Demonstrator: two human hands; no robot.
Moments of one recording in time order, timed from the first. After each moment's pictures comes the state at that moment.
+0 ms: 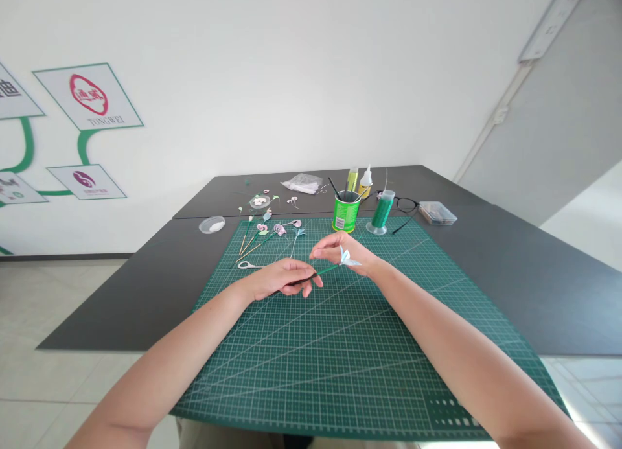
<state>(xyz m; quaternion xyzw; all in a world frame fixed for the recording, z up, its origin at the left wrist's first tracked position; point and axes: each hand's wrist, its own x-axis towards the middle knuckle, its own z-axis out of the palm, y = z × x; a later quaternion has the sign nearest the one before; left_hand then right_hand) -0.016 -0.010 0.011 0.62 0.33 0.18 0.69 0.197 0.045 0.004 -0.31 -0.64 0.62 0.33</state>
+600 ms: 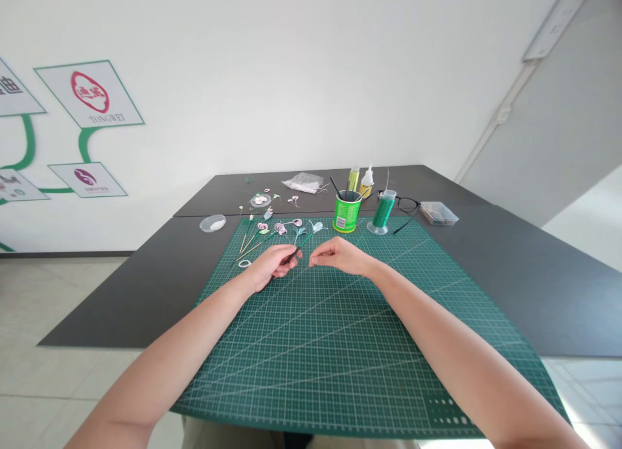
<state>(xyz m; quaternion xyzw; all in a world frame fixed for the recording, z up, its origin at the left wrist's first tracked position) -0.020 0.009 0.000 0.48 0.47 0.36 0.65 0.199 0.052 -0.008 -0.32 -0.79 0.48 0.23</state>
